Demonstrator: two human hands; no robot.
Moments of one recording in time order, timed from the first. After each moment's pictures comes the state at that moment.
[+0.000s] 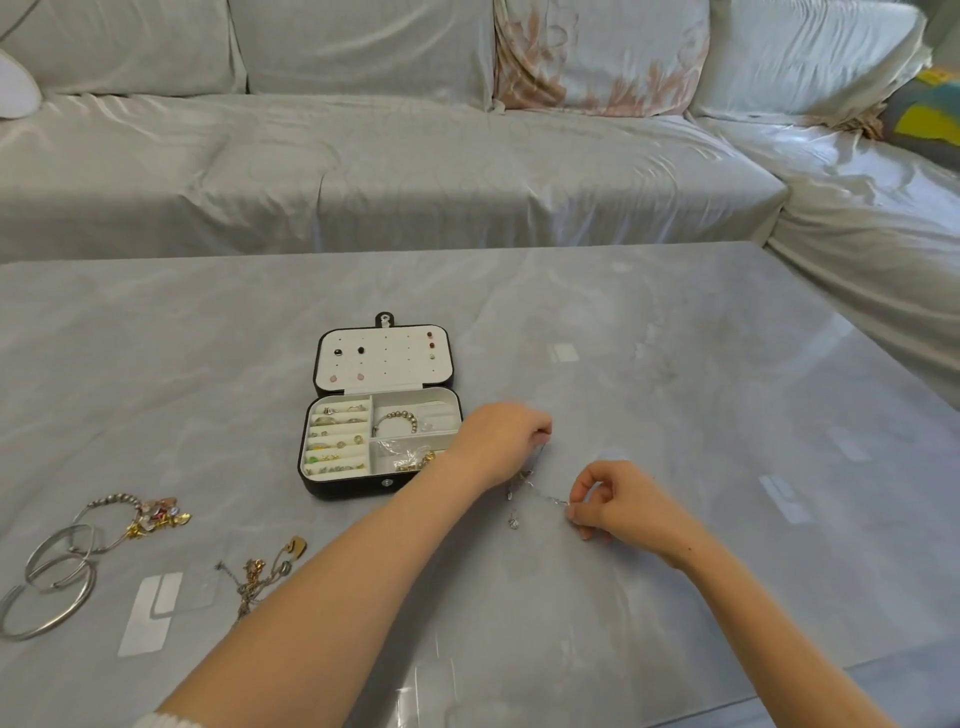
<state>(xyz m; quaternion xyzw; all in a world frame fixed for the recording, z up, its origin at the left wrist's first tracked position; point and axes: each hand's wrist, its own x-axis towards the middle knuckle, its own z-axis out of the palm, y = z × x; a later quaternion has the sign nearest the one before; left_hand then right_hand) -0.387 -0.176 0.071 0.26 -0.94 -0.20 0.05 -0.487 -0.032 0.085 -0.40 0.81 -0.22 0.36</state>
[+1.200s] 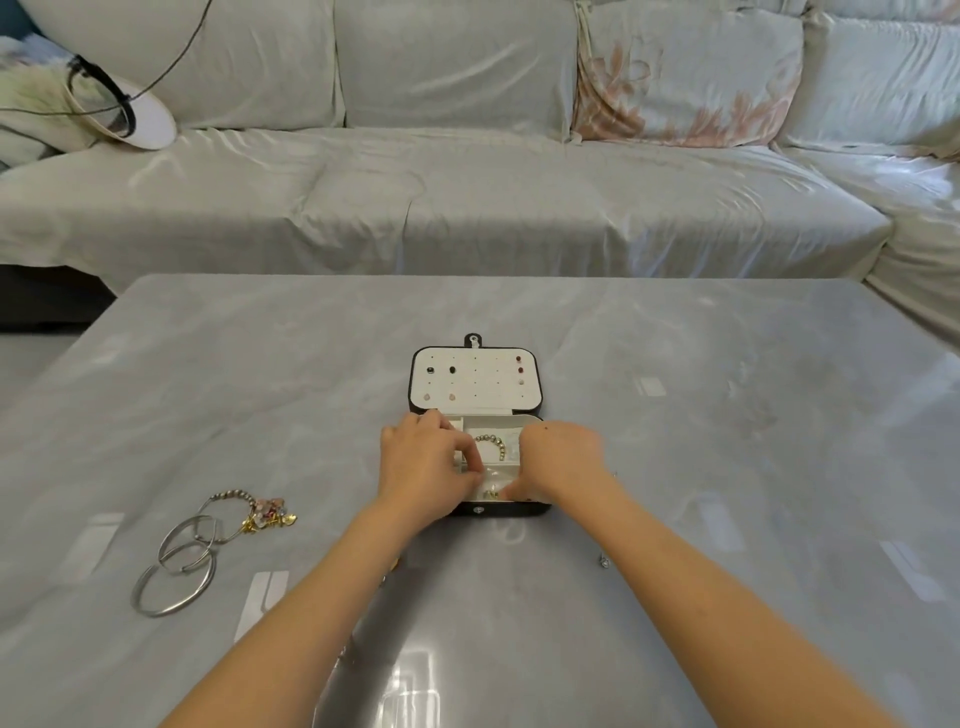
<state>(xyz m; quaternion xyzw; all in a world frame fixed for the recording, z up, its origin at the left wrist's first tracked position) -0.252 -0.215 0.077 0.48 -0.86 -0.14 0.12 -0.383 -0.169 0.107 -0.60 0.79 0.12 0.08</state>
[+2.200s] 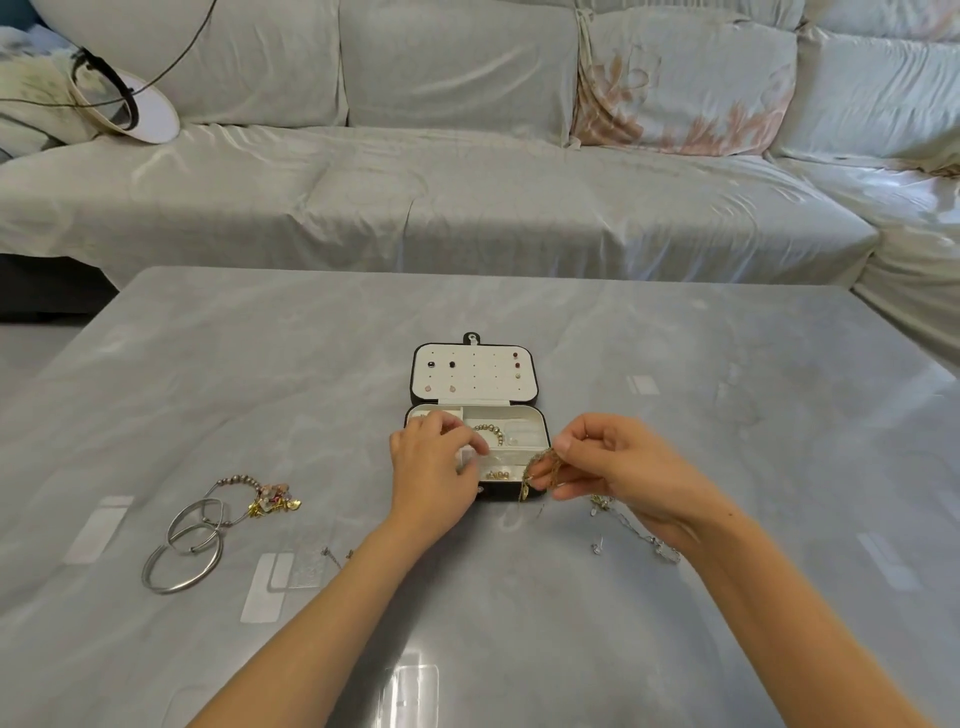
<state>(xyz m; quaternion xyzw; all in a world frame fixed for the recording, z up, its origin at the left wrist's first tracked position) -0.250 -0.194 0.057 0.46 -0.81 -0.22 0.29 -0.402 -0.090 0.158 -0.39 0.63 -0.44 0.52</state>
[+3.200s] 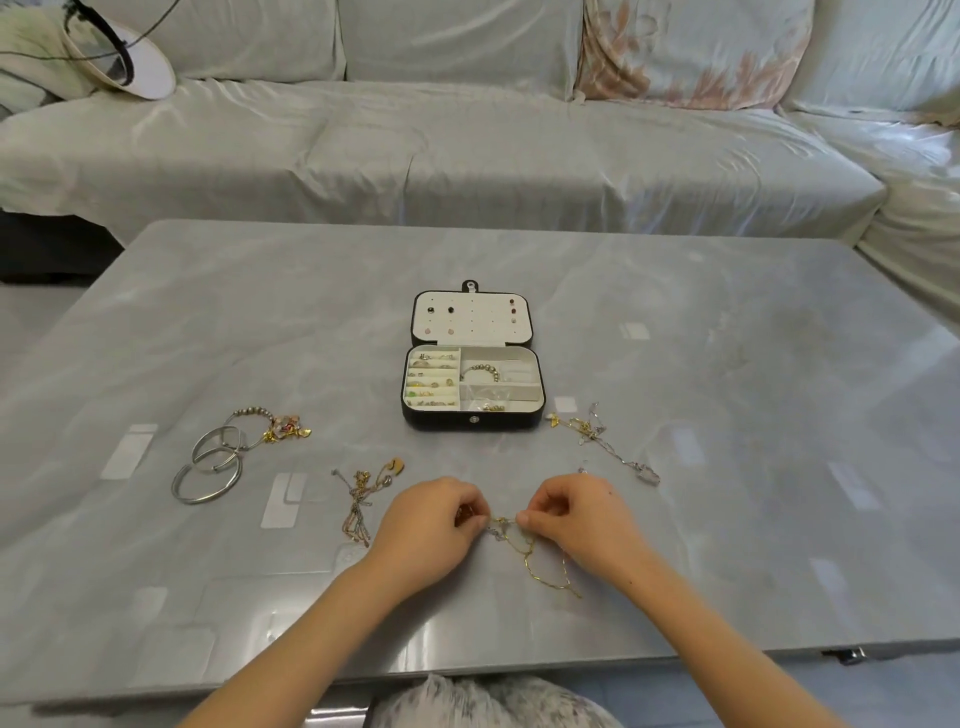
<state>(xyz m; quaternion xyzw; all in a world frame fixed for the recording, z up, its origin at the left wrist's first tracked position) -0.203 -0.101 0.061 0.42 -0.86 -0.29 0.07 -0.366 -0.029 0.077 -0.51 0.78 -0.20 0.31</state>
